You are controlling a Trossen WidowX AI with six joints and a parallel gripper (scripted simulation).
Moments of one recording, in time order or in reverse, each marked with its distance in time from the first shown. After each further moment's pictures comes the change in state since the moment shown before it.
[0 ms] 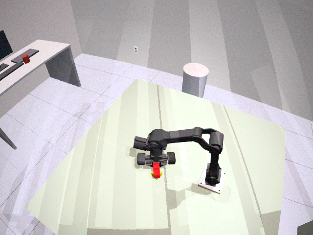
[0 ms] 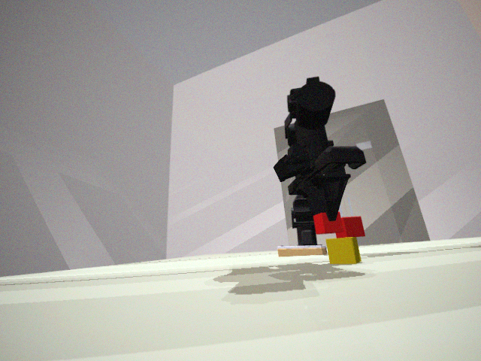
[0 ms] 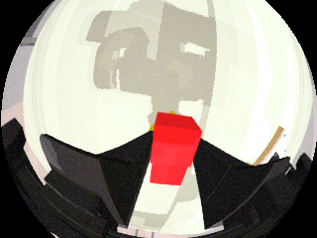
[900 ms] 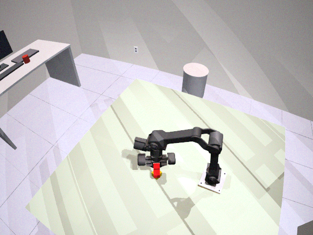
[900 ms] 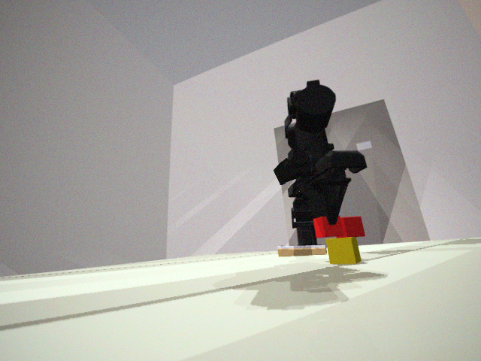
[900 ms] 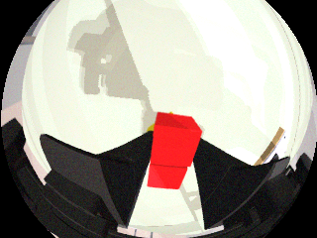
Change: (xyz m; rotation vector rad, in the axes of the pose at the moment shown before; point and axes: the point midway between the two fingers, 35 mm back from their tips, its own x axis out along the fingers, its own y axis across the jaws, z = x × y) arm 0.006 -0.001 0.000 -0.008 0.003 -0.008
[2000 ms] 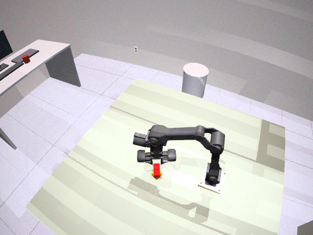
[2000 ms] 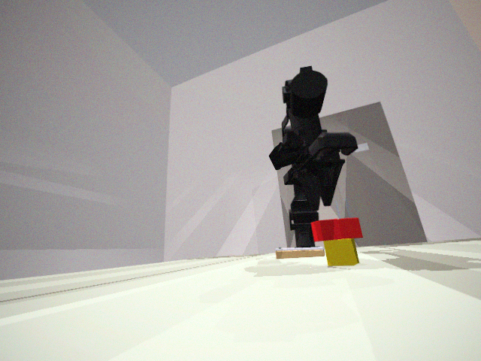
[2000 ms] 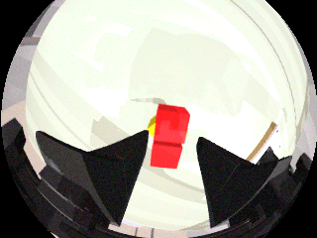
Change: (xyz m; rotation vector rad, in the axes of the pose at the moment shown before) arm -0.033 -0.001 0.000 0.006 0.001 -0.003
